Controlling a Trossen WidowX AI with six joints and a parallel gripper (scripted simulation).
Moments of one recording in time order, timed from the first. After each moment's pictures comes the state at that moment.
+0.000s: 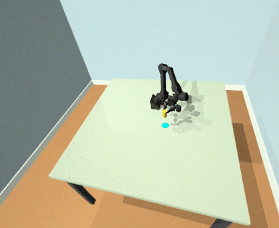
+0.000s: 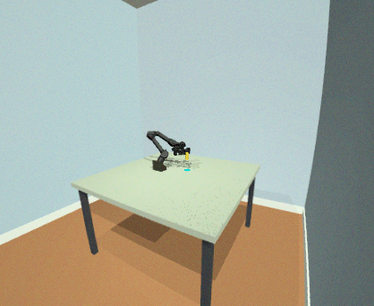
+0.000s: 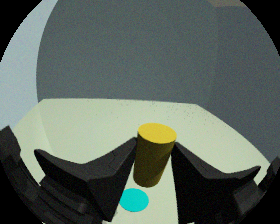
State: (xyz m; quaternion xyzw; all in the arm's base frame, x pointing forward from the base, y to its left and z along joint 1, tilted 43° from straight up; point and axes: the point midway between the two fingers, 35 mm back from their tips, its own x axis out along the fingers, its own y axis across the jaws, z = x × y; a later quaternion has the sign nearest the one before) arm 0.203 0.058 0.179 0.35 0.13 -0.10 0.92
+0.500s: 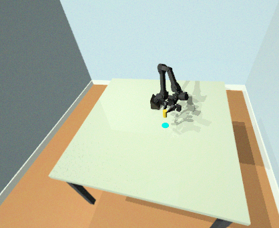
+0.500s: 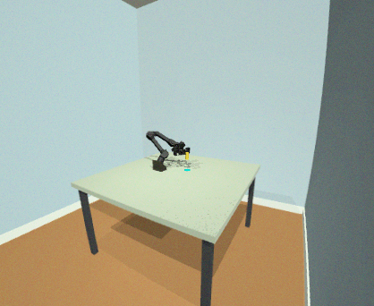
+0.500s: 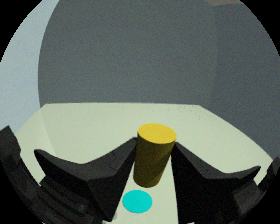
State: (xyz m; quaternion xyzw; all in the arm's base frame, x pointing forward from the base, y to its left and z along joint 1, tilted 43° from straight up) arm 0.201 0.057 0.180 0.37 0.12 -0.09 0.92
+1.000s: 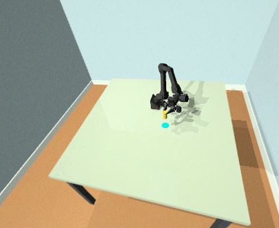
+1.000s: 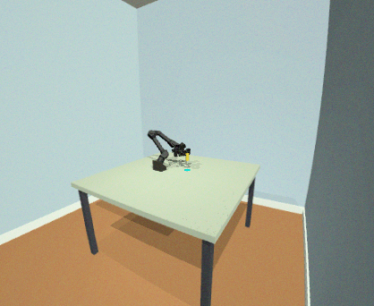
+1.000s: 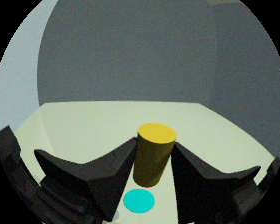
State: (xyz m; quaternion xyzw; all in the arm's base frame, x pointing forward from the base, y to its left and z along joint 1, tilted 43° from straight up) arm 0.203 0.066 0.173 0.37 0.12 -0.10 0.92
